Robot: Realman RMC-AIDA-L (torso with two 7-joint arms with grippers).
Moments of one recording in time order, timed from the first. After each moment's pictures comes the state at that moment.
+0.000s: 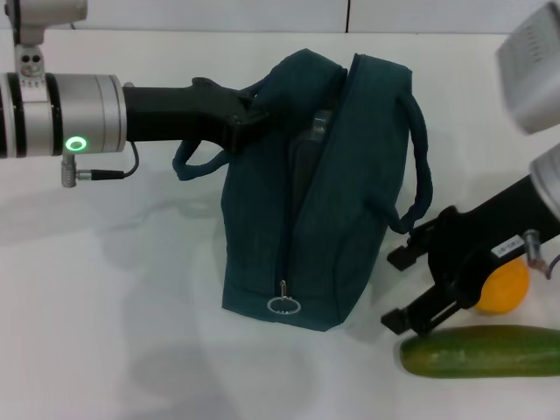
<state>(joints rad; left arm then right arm) -0.52 -2.09 1.08 0.98 1.82 1.36 -1.82 0.60 2.01 -1.41 -1.35 -2.10 -1.73 2.21</state>
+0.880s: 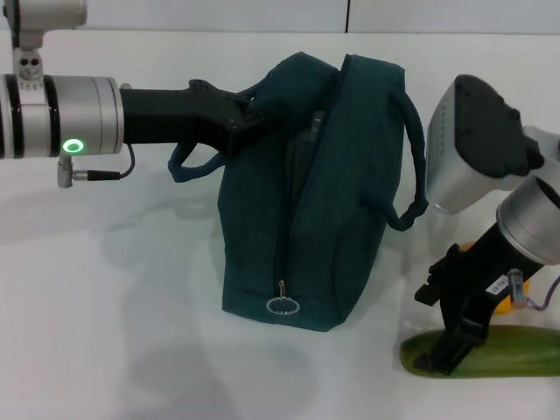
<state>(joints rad) -0.52 -2.08 1.08 0.97 1.83 1.36 -1.79 0.66 2.02 -1.64 -1.36 -2.31 -1.72 2.33</state>
